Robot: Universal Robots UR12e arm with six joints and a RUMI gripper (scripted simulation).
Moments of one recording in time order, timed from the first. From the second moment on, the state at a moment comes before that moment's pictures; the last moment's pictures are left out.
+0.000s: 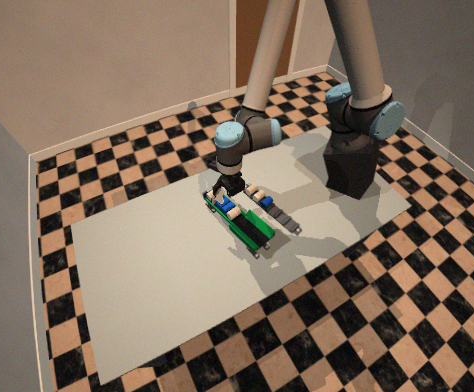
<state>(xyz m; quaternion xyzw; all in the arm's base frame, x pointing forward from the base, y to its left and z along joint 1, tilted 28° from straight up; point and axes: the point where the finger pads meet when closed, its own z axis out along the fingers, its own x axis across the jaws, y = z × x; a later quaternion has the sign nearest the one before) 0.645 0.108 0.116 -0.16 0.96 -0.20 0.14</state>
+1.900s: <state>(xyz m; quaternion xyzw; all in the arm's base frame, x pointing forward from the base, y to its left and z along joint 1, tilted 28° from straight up) 0.646 0.109 0.116 -0.20 0.95 -0.20 0.14</state>
